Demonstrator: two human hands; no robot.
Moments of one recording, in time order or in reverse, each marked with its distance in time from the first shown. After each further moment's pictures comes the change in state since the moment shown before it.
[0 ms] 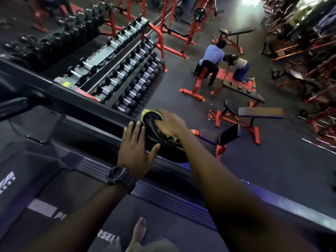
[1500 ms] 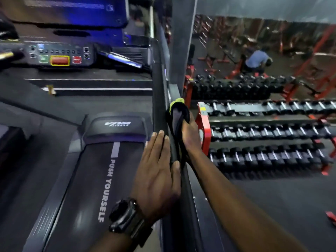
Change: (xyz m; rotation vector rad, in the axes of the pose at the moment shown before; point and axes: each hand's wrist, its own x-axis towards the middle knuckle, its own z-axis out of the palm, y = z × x) left_hand 0.027 0.194 0.106 0.272 0.474 -0.864; right_hand 0.107 0.054 0.055 0.972 -0.363 -0.653
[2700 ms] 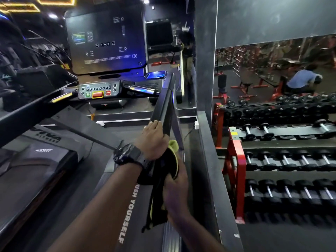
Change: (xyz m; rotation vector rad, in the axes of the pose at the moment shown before) left_hand 0.090 0.026 0.010 0.377 -0.312 -0.250; right_hand -0.132 0.038 -0.052 0.290 -0.152 -0.115
